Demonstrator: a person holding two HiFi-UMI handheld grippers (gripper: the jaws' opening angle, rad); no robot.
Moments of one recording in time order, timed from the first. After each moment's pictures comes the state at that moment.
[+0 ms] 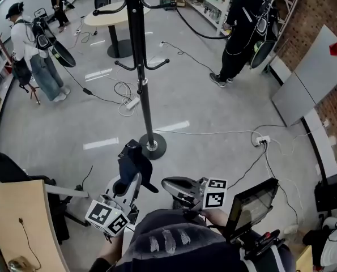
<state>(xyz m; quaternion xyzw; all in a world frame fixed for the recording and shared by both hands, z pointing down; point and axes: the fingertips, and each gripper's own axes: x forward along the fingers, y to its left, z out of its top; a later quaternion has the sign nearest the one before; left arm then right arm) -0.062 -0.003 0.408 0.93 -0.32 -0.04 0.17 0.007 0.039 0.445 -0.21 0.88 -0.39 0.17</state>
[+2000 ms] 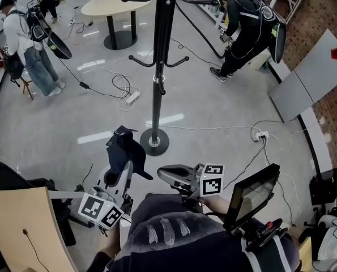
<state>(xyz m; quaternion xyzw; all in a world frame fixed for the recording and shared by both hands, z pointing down) -0.166 -0.094 0.397 0.93 -0.34 -0.07 0.16 -0.088 -0.048 0.449 -0.20 0.89 -0.39 0.11</state>
